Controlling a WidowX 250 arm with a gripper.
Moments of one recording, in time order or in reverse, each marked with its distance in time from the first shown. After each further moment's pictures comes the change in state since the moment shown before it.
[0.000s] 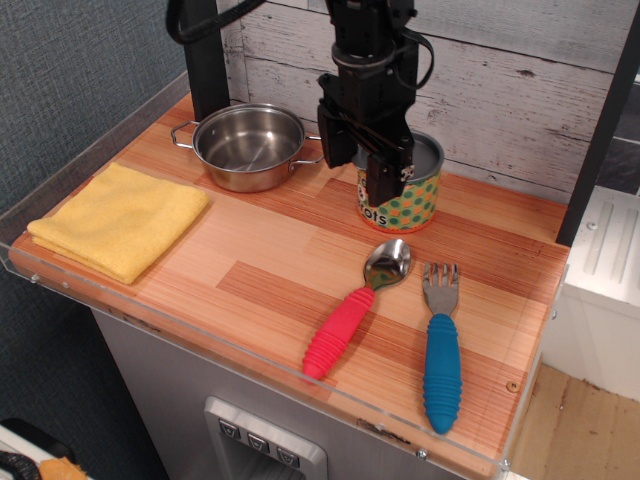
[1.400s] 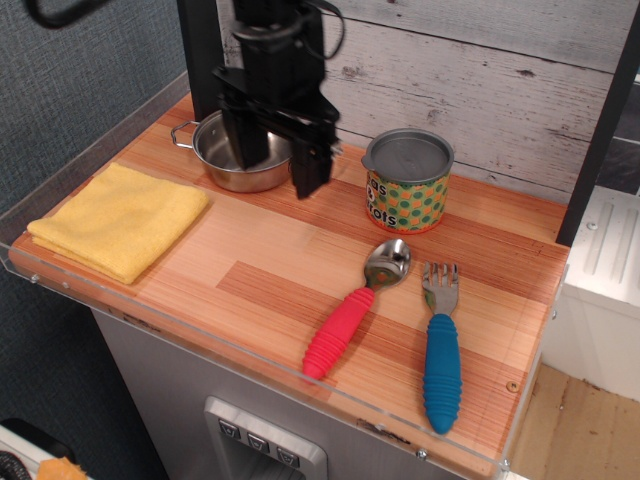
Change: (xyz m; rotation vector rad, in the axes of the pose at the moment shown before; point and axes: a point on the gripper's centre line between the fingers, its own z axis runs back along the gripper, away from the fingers) arm -0.071 0.015 0.045 -0.023 0.044 0.331
